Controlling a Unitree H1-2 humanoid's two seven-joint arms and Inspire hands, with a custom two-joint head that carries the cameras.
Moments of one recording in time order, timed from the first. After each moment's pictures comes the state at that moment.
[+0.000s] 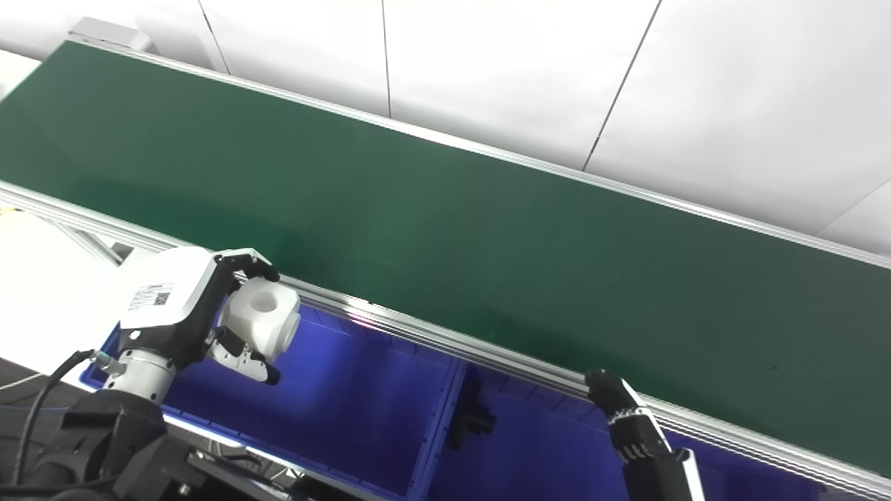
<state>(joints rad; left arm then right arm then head) 0.61 0.14 0.08 -0.58 1.02 0.18 -0.09 0.35 -0.10 -0.07 -0.01 0.22 -0.43 0.72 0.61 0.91</state>
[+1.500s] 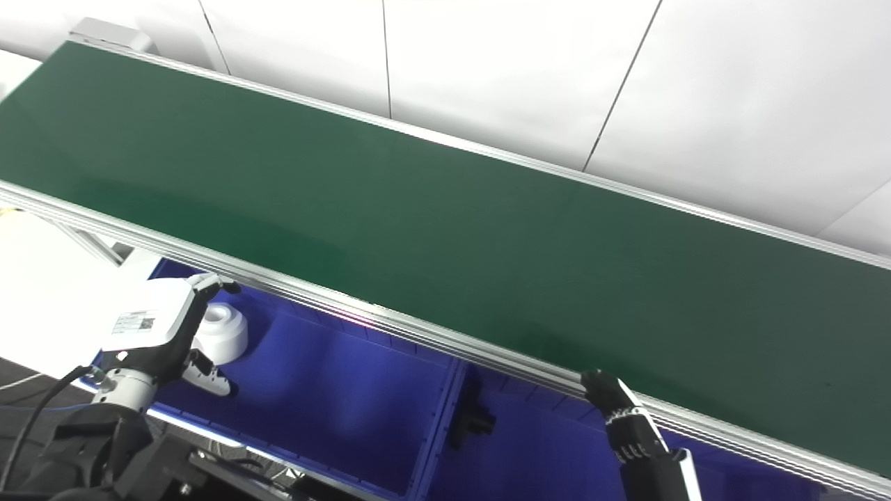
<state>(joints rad) 0.62 0.19 0.08 -0.45 1.06 0.20 0.03 0.36 -0.13 -0.01 -0.02 0.23 -0.43 0.67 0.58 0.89</state>
